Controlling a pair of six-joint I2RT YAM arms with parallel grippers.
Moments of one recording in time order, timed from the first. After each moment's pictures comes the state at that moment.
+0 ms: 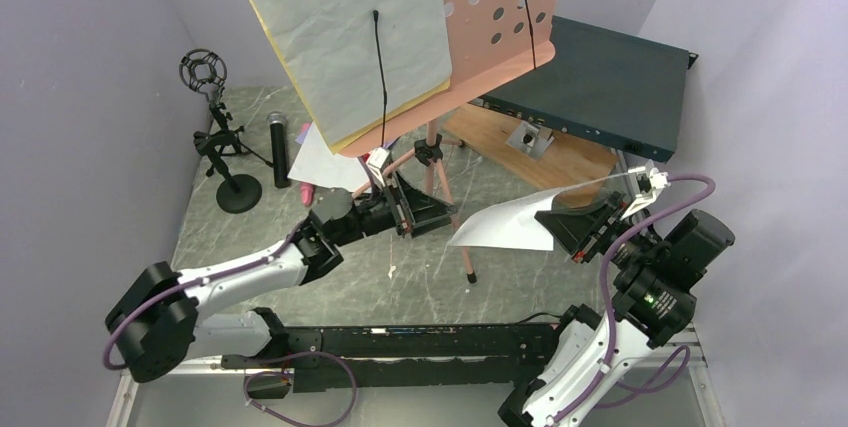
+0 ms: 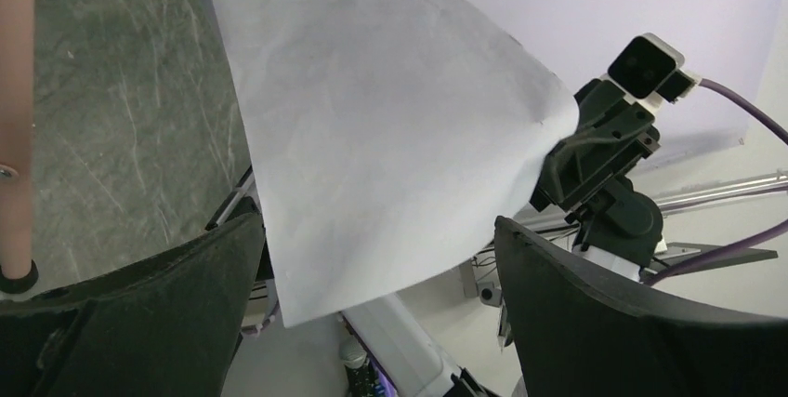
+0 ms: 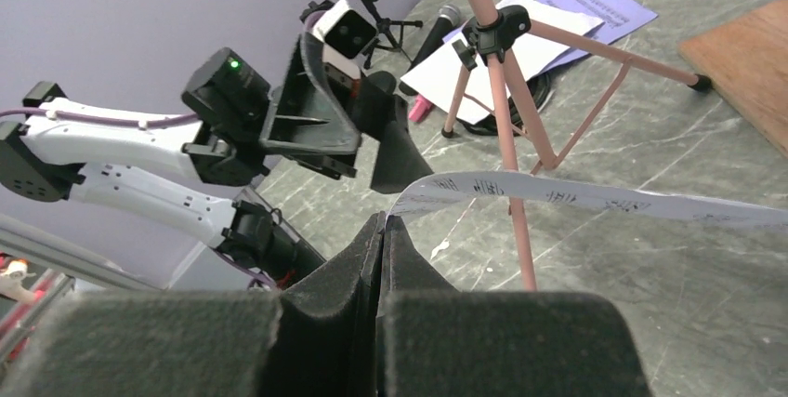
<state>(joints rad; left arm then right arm) -0.86 1.22 0.61 0.71 0.35 -1.33 -0.77 0.56 1.18 -1.16 -1.55 0.00</state>
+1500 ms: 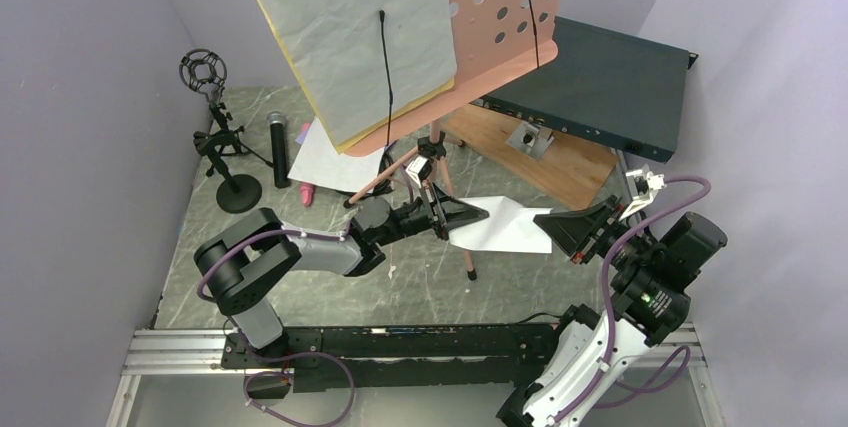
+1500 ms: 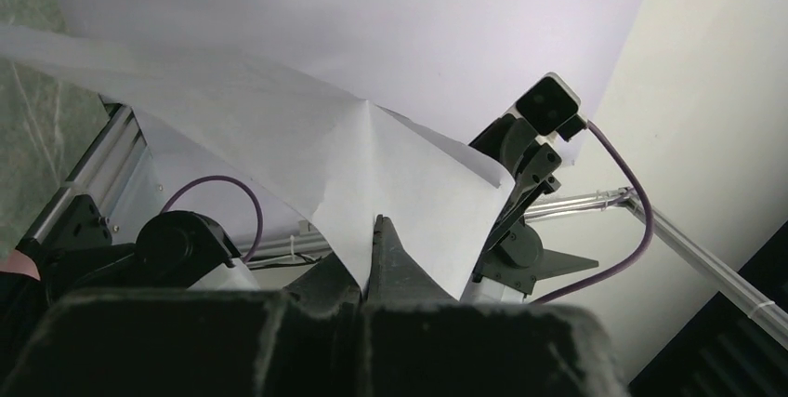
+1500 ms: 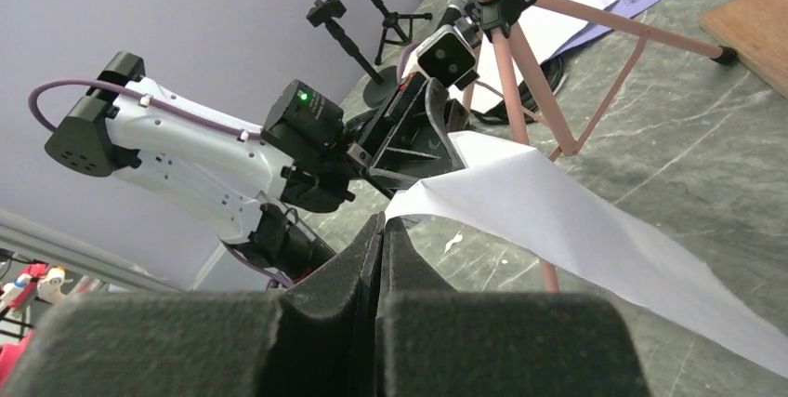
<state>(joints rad) -0.95 1.67 0.69 1.28 0.34 -1.73 -0.76 0.52 1.09 -1.09 -1.55 0.07</state>
